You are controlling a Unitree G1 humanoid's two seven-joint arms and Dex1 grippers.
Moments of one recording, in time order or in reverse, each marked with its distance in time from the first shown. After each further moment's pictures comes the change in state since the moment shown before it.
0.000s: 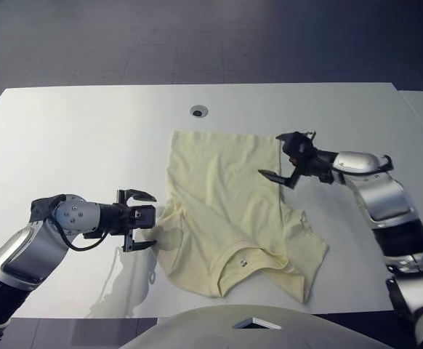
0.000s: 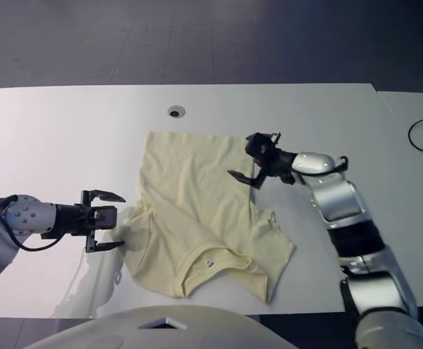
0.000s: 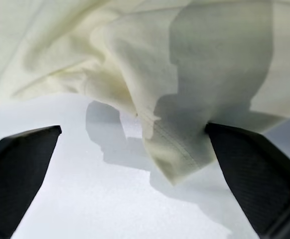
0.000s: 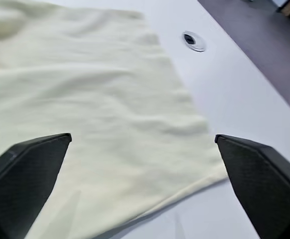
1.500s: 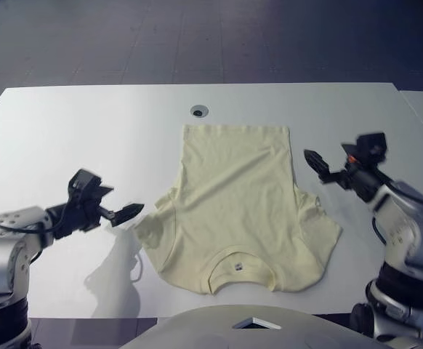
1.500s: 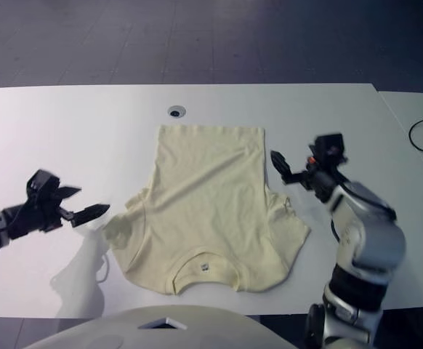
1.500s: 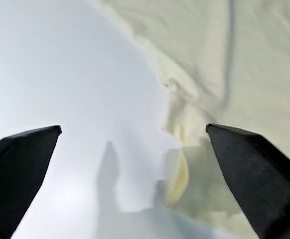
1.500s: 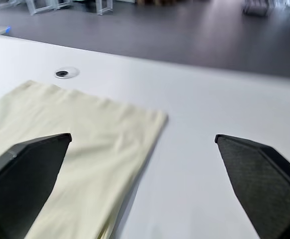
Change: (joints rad) left arm 0.114 -0.423 0.724 -0.077 -0.468 0.915 0.171; right arm 0.359 0.357 -0.724 -0.651 0.162 0.756 -0.260
